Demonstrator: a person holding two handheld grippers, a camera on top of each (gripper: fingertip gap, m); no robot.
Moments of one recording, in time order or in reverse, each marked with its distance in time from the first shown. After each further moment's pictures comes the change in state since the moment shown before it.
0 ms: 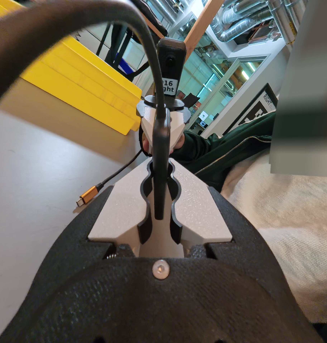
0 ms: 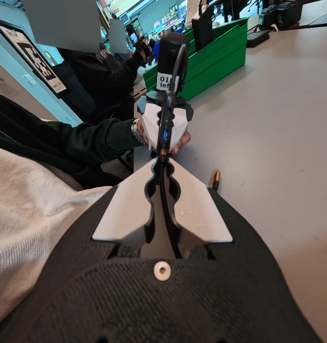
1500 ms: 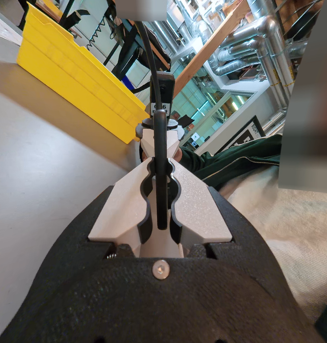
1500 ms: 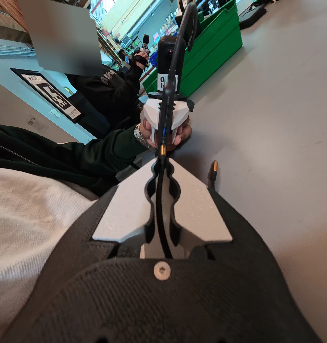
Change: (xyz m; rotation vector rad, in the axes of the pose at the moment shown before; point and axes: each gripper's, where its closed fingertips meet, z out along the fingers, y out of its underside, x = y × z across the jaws) left arm -0.013 -0.014 -0.013 0.101 0.009 -0.126; right arm 0.011 0.010 0.004 0.016 -0.039 0.208
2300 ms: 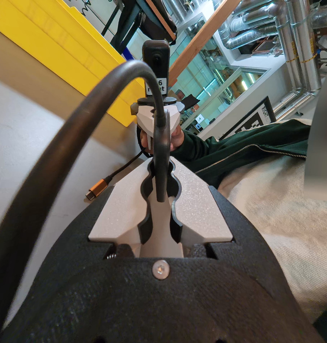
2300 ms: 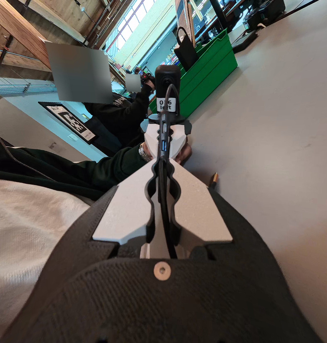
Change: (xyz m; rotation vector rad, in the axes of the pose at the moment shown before) left arm 0.000 0.021 0.013 -0.118 -0.023 -0.011; right arm 0.002 -0.018 -0.013 0.122 -0.049 0.075
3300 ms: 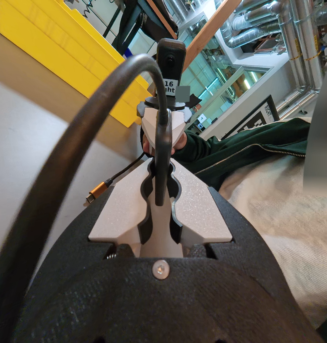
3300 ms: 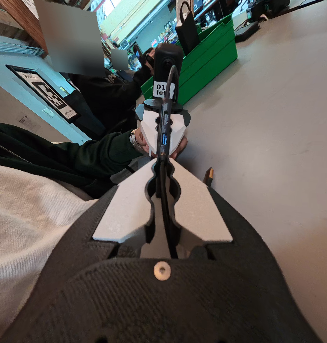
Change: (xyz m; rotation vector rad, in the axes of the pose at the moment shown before) left arm -0.001 0.000 0.001 0.000 -0.011 0.013; right arm -0.001 0.013 0.008 -0.088 0.066 -0.131
